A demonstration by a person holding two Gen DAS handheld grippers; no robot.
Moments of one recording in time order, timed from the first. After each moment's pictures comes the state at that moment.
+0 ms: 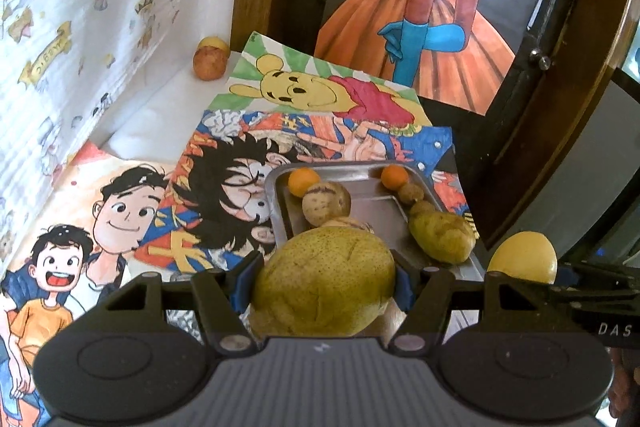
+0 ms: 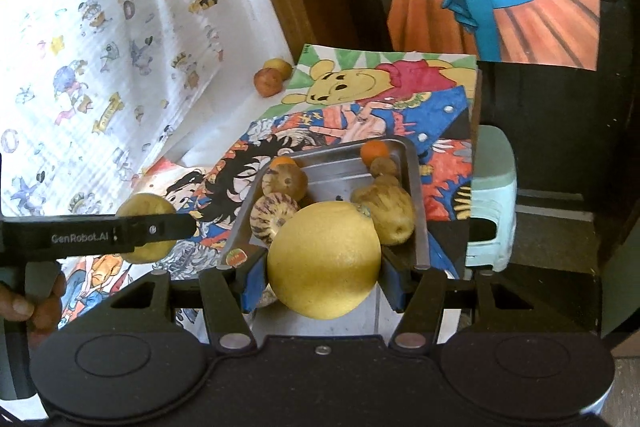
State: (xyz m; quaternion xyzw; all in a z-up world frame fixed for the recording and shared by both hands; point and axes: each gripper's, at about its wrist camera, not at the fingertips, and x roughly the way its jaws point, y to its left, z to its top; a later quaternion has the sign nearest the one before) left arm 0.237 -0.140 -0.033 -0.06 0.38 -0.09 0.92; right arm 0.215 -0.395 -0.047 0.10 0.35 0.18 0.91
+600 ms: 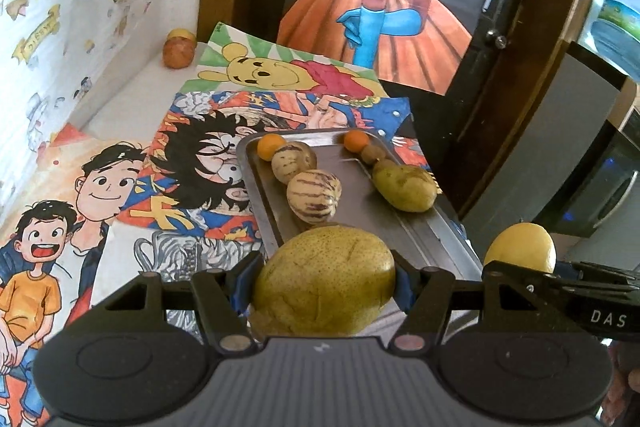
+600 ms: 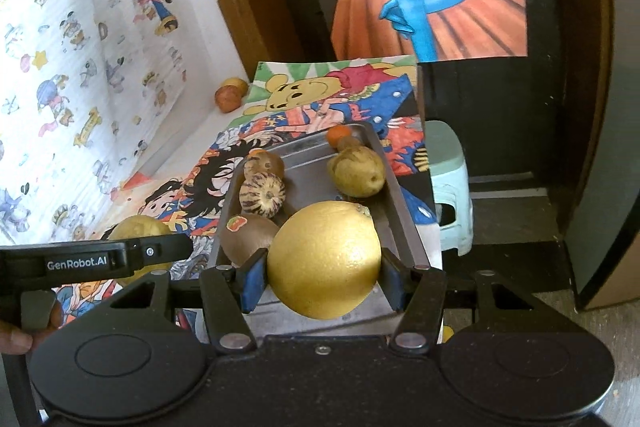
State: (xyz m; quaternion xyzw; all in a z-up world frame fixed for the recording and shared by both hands) left arm 0.191 -0.136 -0.046 -0.04 0.38 -0.15 0.91; right arm 0.137 -0.379 -0.056 0.13 0.33 0.09 0.93
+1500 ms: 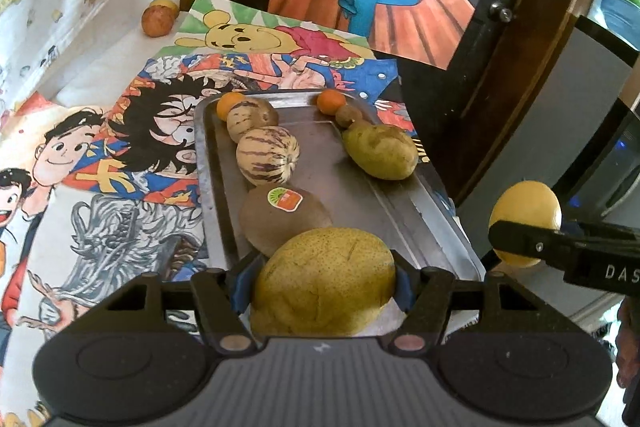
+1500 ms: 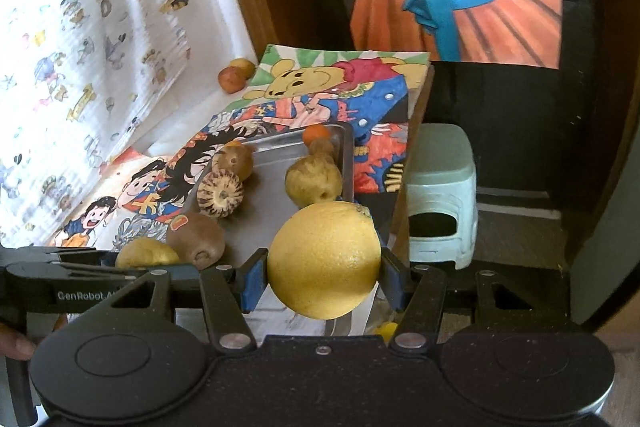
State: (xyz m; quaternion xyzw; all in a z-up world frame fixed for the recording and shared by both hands) left arm 0.201 -0.192 -0.080 -0.05 0.41 -0.13 0.90; right arm 0.203 -0.442 -0.067 0.07 0.35 0.17 0.92
